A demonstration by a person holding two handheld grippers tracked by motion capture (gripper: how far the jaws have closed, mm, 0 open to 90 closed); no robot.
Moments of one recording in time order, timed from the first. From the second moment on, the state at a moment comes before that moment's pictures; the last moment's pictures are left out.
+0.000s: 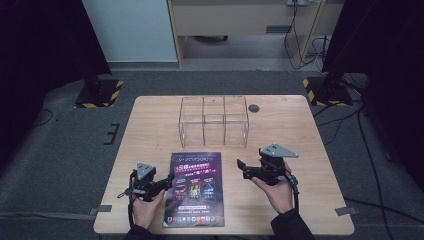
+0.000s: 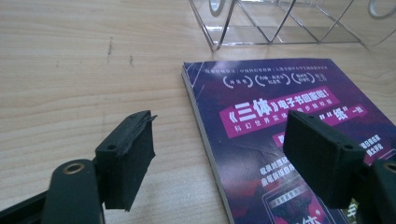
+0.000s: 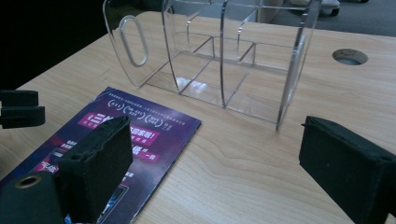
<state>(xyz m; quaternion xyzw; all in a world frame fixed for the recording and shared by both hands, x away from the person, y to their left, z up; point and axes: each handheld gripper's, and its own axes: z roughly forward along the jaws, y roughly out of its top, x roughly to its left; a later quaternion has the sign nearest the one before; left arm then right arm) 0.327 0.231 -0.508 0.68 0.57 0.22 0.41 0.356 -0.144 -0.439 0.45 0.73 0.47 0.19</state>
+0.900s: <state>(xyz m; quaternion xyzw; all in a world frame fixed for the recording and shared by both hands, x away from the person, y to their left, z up) 0.326 0.220 -0.522 0.71 0.57 0.20 0.38 0.356 -0.088 -0.481 0.42 0.78 0.44 0.15</state>
